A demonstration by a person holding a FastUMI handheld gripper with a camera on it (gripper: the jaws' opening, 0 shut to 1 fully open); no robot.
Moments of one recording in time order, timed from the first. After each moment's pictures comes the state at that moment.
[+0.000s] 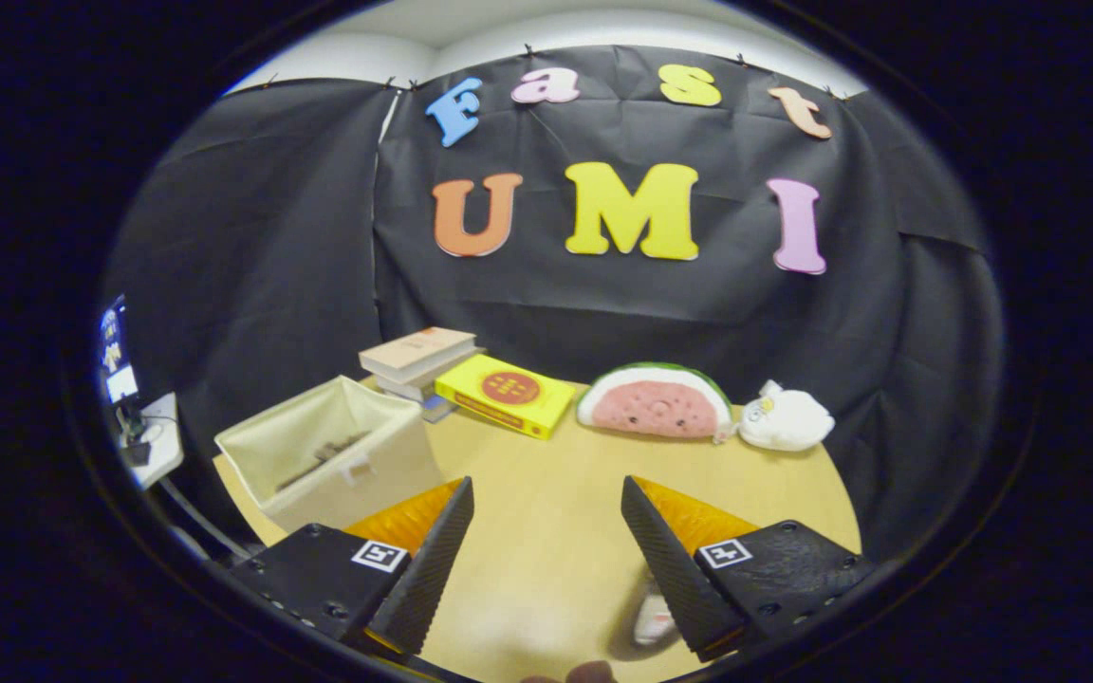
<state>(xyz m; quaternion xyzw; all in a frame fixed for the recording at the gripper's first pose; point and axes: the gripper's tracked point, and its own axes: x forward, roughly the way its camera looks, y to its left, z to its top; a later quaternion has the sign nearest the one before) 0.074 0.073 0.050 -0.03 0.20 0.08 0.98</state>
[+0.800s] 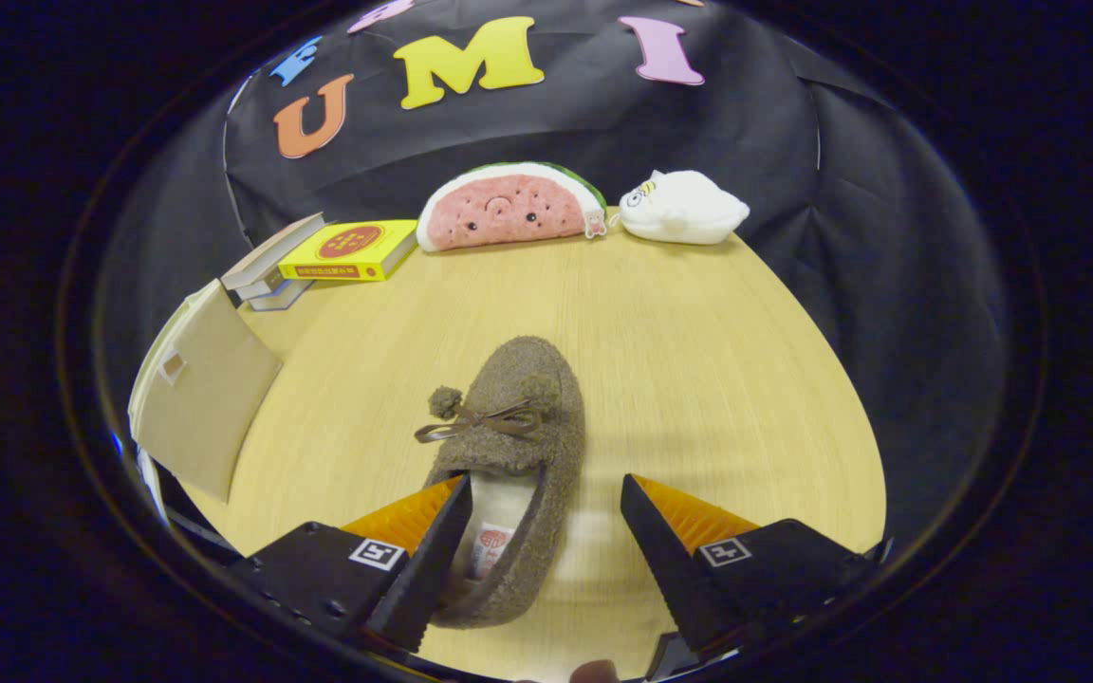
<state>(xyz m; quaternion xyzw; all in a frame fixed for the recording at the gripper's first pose) 0.074 -0.031 -0.117 0.07 0.41 -0.02 0.91</state>
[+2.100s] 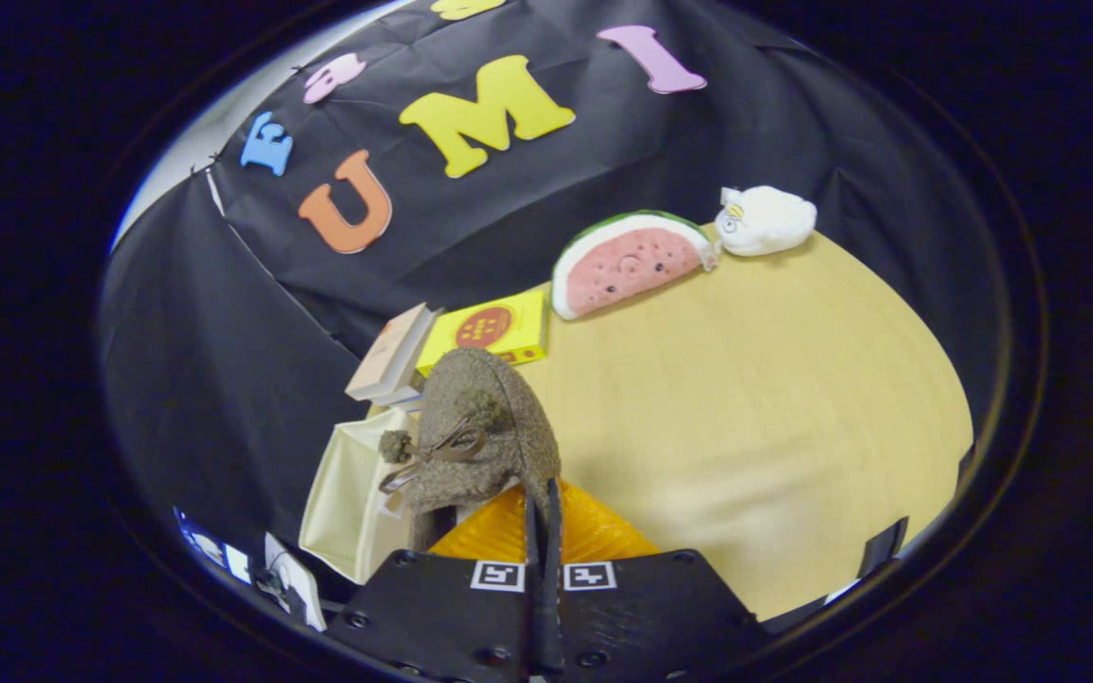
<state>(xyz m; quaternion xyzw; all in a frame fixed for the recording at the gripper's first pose) 0.080 0.179 0.049 0.25 0.35 0.08 0.90</state>
